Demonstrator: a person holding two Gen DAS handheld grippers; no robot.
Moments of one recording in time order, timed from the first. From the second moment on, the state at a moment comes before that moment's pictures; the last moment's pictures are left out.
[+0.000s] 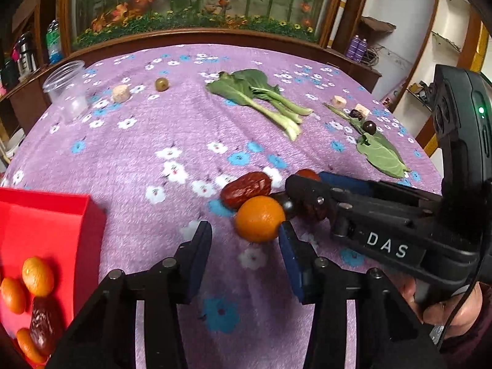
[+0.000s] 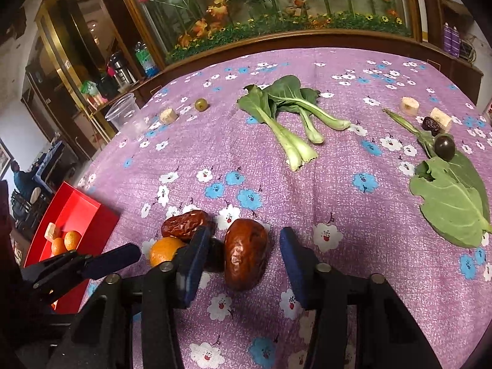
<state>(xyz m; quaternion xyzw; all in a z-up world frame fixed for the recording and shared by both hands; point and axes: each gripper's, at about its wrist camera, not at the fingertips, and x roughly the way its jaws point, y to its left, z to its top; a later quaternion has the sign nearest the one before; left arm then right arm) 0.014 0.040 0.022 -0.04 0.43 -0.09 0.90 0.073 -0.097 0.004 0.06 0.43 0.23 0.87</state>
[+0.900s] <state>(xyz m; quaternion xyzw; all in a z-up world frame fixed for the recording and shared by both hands) 0.012 0.052 0.024 -0.08 0.43 -0.08 0.90 0.074 -0.109 0.000 0.07 0.43 0.23 0.87</state>
